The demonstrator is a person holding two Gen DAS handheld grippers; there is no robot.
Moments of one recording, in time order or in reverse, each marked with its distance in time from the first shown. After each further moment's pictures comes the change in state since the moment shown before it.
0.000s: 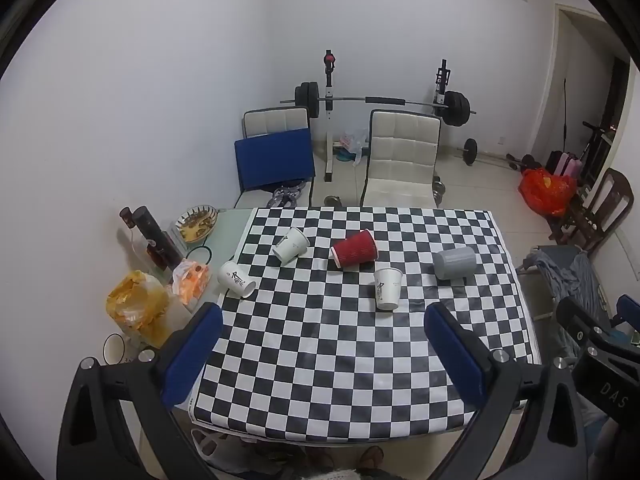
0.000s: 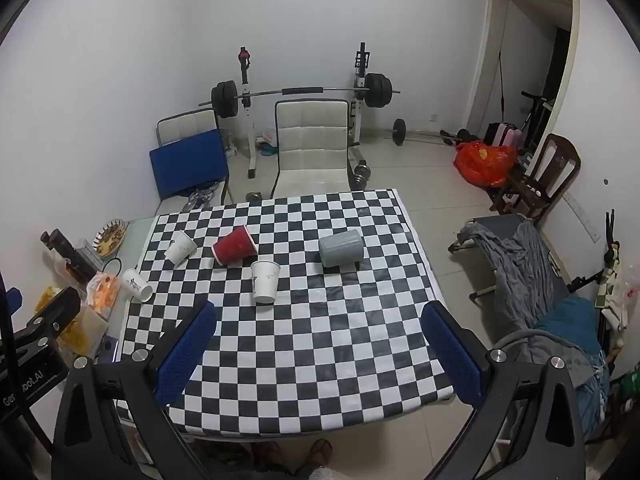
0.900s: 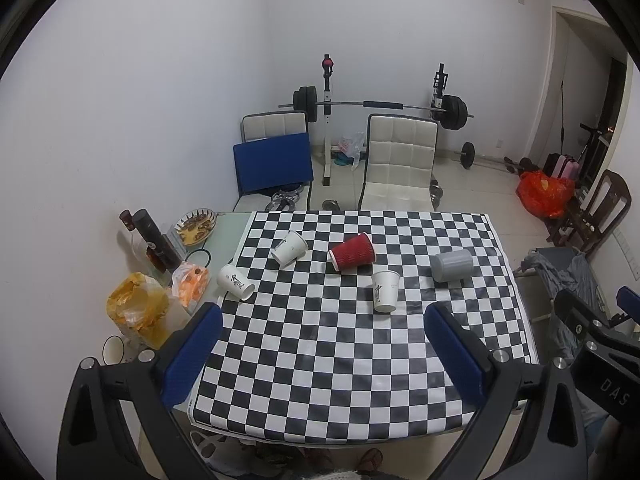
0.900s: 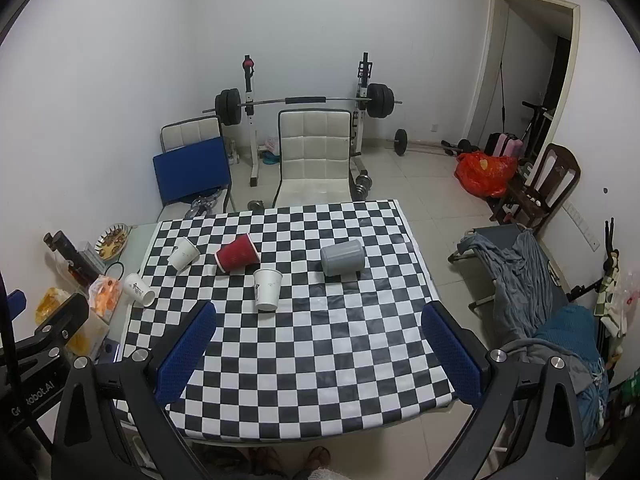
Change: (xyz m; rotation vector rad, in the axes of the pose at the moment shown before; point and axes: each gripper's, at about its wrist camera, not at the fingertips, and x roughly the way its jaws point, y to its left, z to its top) left arm 0.001 0.000 0.000 0.001 -0.009 0.000; right arm -0.005 0.008 0.006 -0.004 -0.024 -0.016
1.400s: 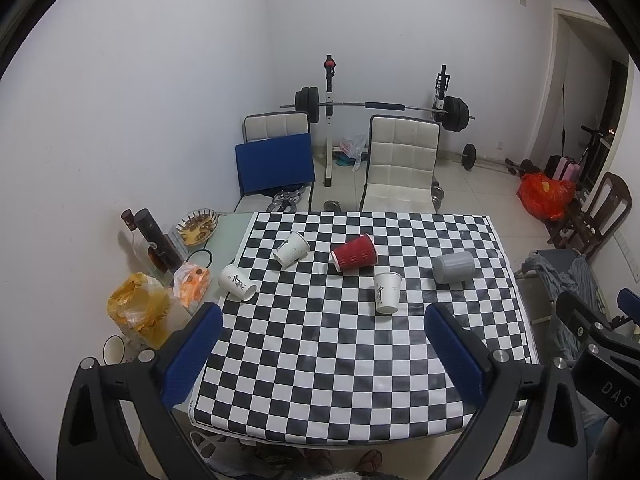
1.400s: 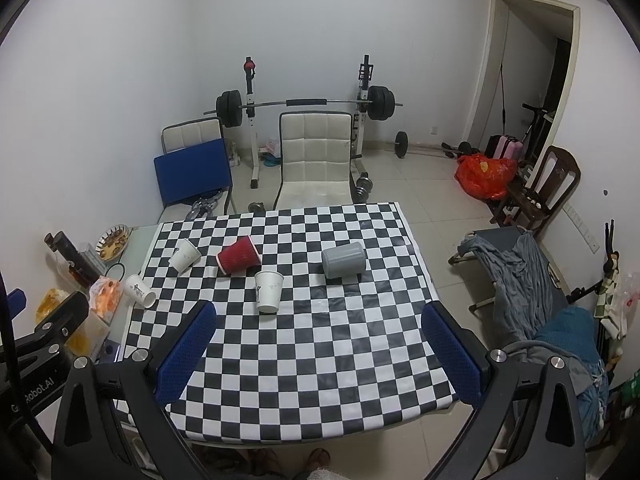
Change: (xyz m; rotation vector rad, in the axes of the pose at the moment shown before) left arm -0.003 -0.003 0.009 -0.001 -0.006 0.005; right arm -0.007 0.001 0.006 -0.004 -0.007 0.008
